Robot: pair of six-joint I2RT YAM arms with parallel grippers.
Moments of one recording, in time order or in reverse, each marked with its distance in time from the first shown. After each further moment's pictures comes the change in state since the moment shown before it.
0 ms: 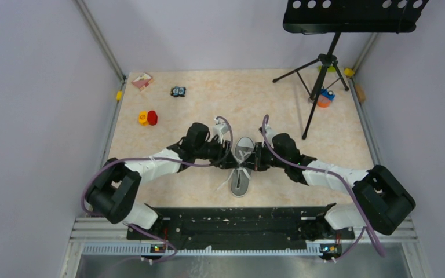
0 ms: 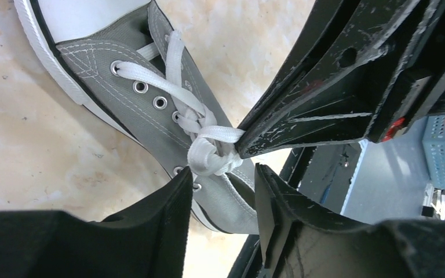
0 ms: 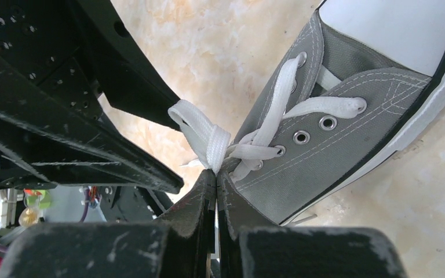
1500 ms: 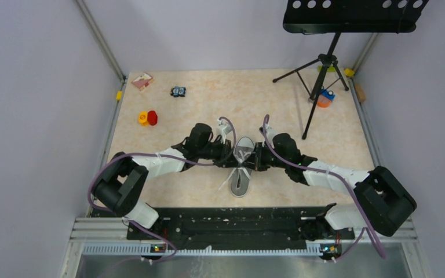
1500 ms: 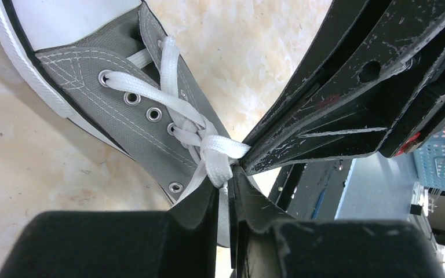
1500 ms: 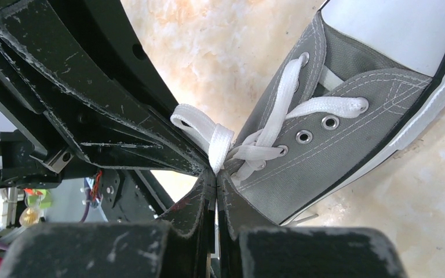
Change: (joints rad) left arm -0.014 0.077 0.006 0.075 0.026 -0.025; right arm 0.000 -0.012 0.000 -0.007 0.000 0.000
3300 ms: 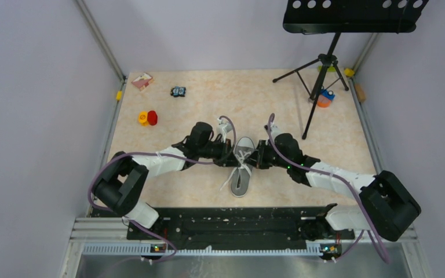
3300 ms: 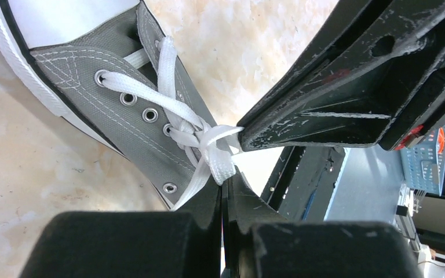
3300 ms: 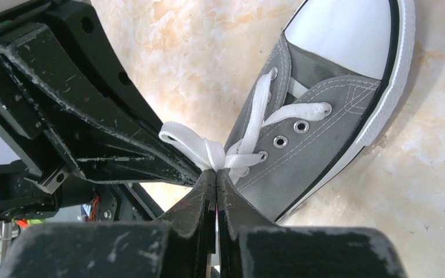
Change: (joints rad) left arm 0.001 0.009 0.020 -0.019 0.012 -0.038; right arm -0.001 -0.040 0.000 -0.034 0.108 0.041
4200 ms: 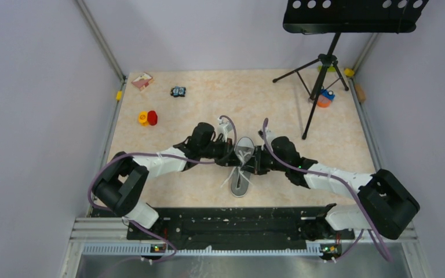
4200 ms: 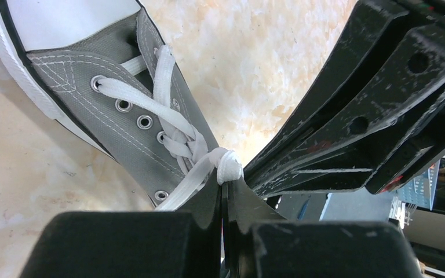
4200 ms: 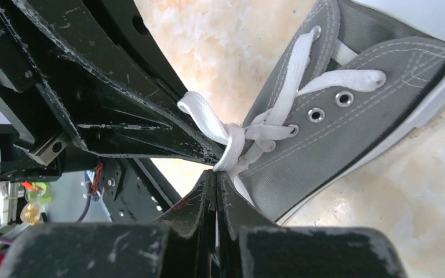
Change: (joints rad) left arm -0.026 -0.006 0.006 0.009 -0.051 -0.068; right arm 0.047 -0.010 -0.022 -0.002 -0.069 -0.019
